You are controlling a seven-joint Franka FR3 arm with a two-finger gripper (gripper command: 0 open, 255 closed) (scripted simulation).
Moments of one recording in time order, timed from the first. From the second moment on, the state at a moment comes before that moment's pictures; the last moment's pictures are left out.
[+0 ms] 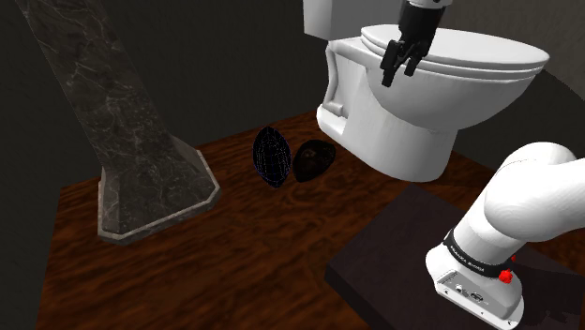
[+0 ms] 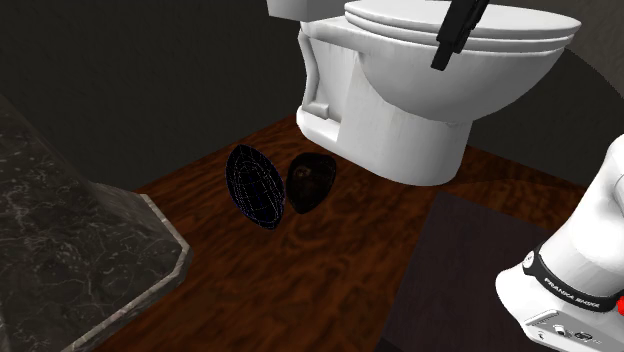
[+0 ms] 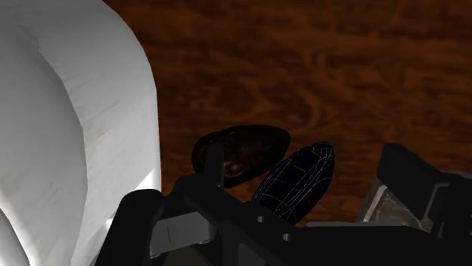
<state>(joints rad) 0.02 -0.81 -0.06 -2.40 -0.12 1.71 0.04</state>
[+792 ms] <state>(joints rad) 0.00 -0.56 -0.20 -2.48 -0.14 2.04 -0.05</state>
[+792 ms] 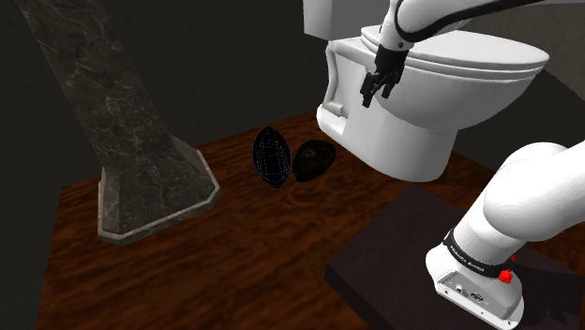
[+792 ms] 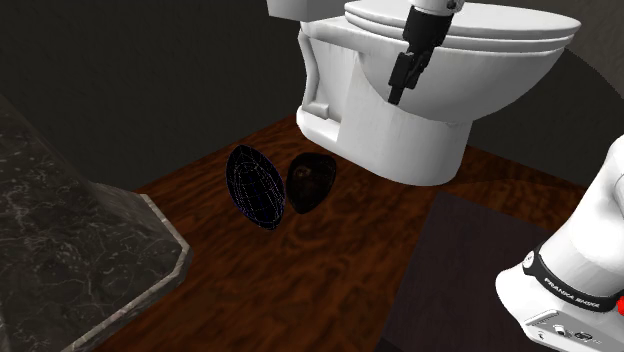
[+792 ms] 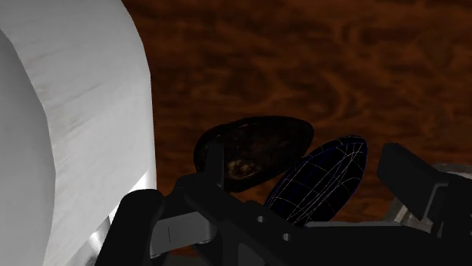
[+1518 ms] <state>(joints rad) 0.03 -0.16 -0.33 -2.40 -0.03 2.37 -0.22</state>
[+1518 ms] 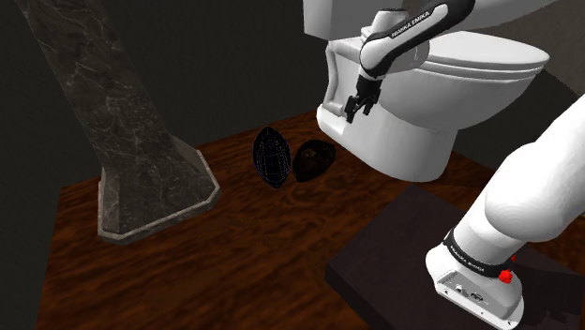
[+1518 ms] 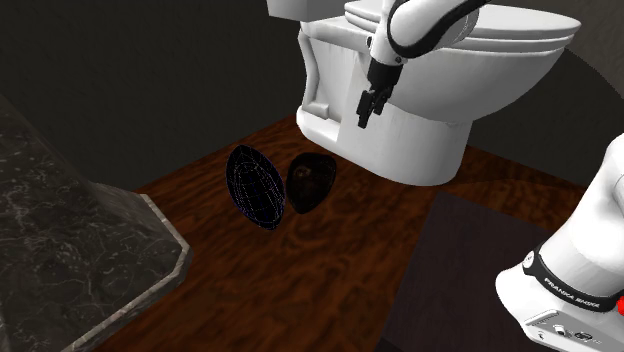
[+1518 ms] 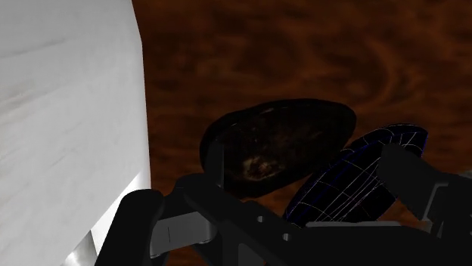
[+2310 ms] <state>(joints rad) -0.04 0.34 -0.31 -2.11 0.31 2.54 -0.52</state>
